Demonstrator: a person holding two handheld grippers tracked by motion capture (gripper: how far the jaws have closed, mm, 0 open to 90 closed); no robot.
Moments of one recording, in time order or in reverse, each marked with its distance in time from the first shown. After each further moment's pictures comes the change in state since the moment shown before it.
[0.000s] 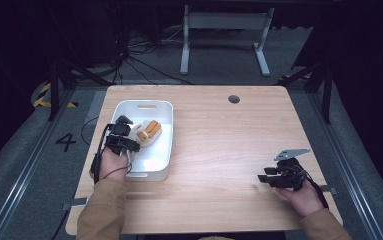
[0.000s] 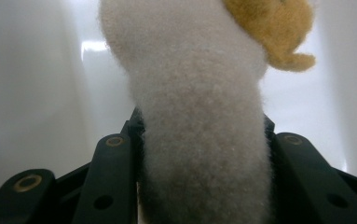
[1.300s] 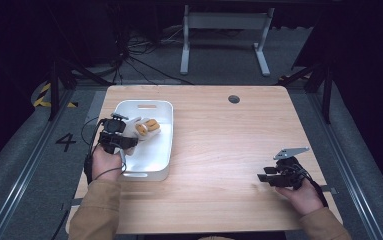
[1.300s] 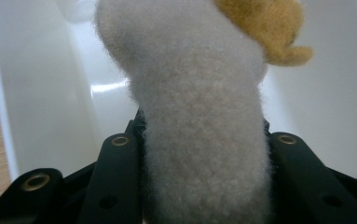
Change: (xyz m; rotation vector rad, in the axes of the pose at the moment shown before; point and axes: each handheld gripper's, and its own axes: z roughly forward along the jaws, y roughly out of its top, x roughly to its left) left arm -0.002 -0.006 -0.038 -0.168 -0.048 0.105; right arm -0.002 0.003 0.001 0.011 0.006 -0.007
